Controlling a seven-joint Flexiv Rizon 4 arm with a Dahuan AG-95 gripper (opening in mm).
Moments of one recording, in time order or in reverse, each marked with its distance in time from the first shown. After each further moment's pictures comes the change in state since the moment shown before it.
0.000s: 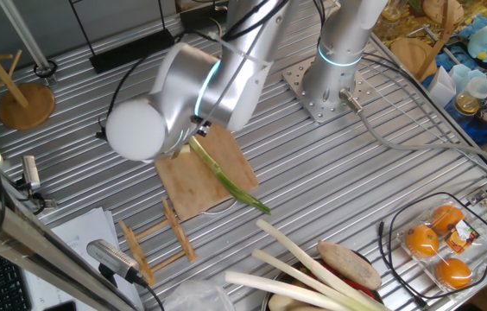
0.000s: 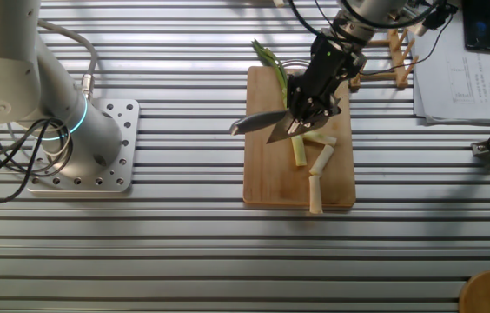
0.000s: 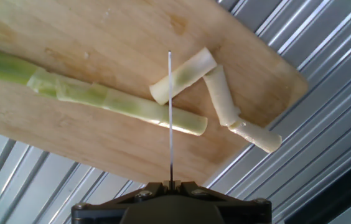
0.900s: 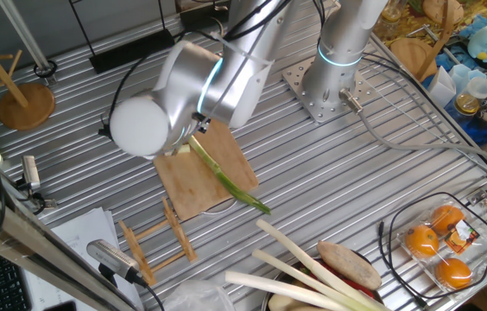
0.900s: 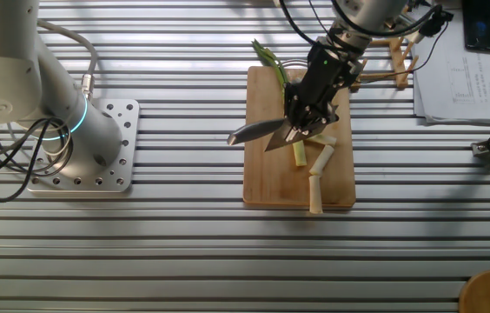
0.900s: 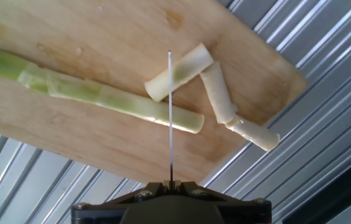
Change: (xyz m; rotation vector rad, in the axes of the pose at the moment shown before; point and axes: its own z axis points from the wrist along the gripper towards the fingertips) arm 0.006 -0.006 0.012 0.029 0.006 0.000
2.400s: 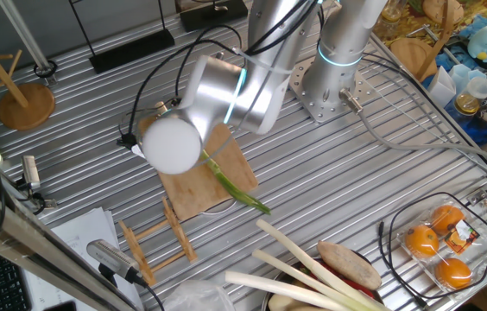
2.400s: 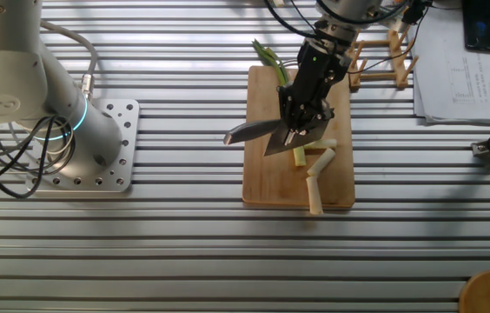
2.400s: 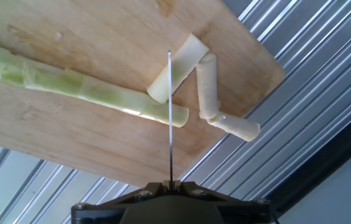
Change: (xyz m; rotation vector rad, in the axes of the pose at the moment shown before) arm 0.005 -0.003 0.006 0.156 0.024 0.024
